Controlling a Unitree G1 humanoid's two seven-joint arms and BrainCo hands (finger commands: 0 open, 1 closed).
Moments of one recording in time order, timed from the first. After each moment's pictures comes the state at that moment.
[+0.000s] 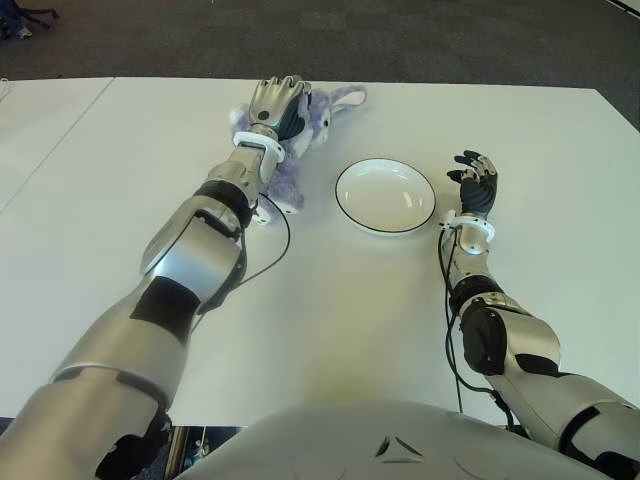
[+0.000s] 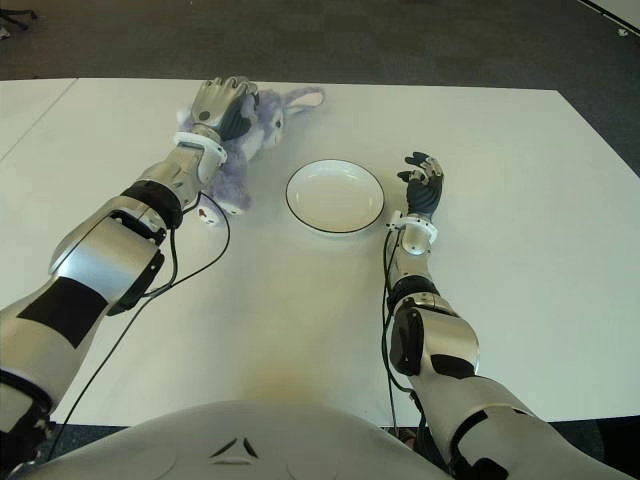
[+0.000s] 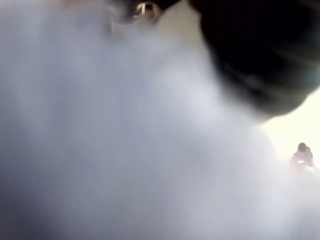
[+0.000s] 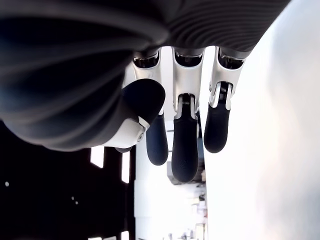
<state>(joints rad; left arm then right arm) -1.09 0.23 -0.54 1.35 0.79 -0.27 0.64 -0.60 -0.12 -0.37 1.21 -0.03 -0.66 -0.26</state>
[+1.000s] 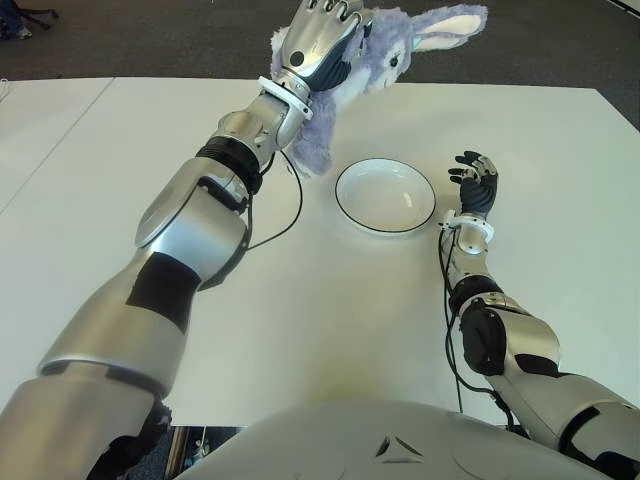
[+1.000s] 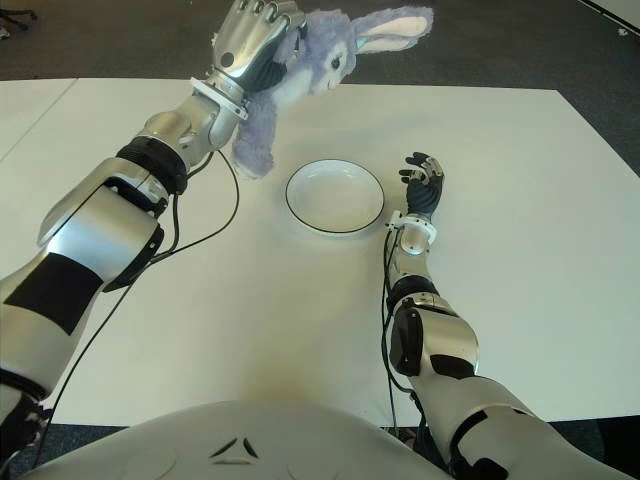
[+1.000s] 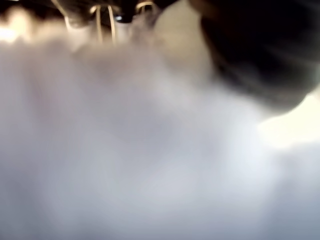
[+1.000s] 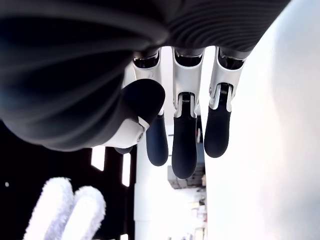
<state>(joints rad) -1.25 0.23 -0.62 1.26 0.87 -0.41 0.84 -0.60 -0.12 -0.36 1.21 -0.05 -0.66 -0.30</state>
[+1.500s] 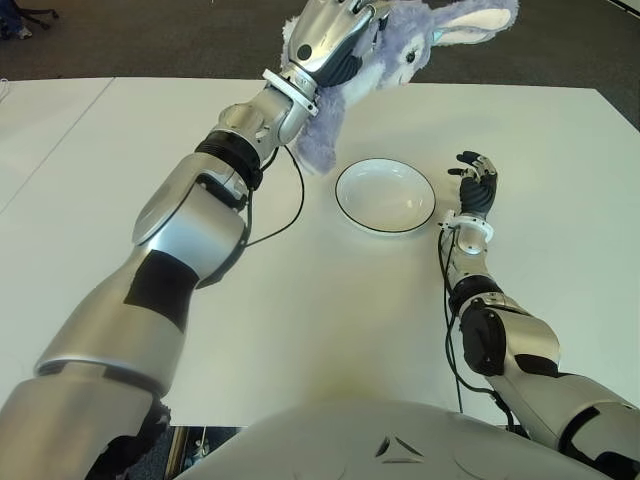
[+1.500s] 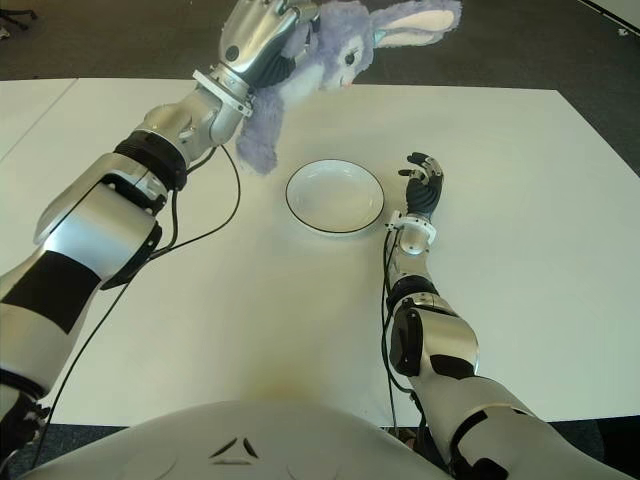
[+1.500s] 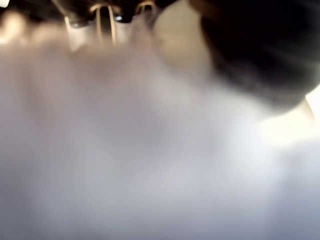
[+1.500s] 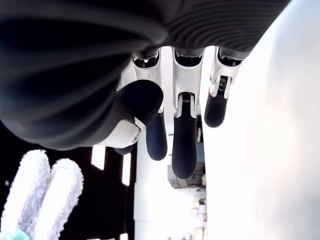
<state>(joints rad) -1.26 0.24 -0.63 1.22 0.87 -0.47 0.85 -0.60 -0.12 -0.36 1.21 -0.05 -0.66 -0.30</state>
